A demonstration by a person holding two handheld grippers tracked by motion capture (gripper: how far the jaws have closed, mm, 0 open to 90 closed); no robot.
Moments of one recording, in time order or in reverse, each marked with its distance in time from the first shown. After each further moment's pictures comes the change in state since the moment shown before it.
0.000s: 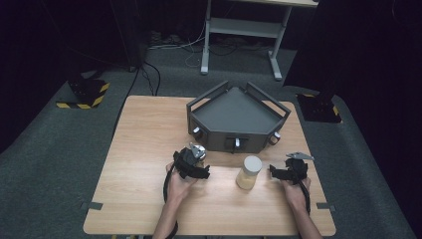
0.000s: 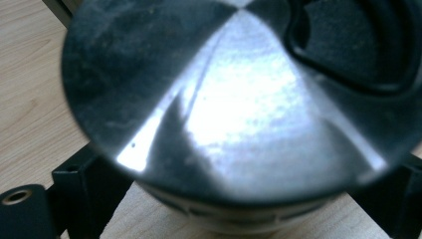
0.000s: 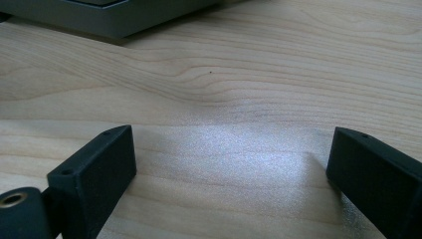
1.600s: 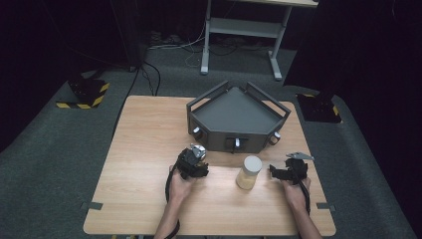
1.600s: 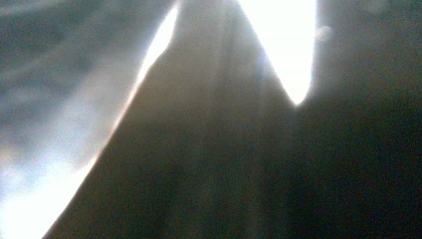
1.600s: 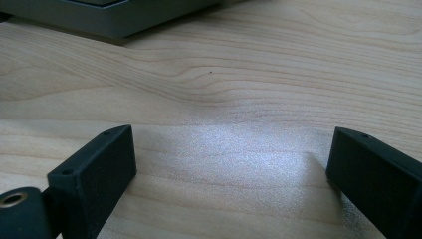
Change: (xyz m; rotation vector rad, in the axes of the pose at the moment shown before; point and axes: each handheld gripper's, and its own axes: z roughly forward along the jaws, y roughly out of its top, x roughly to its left) left arm 0.000 -0.009 0.014 -0.020 -0.005 -0.048; right arm 0.000 0.000 0.000 0.000 0.000 0.000
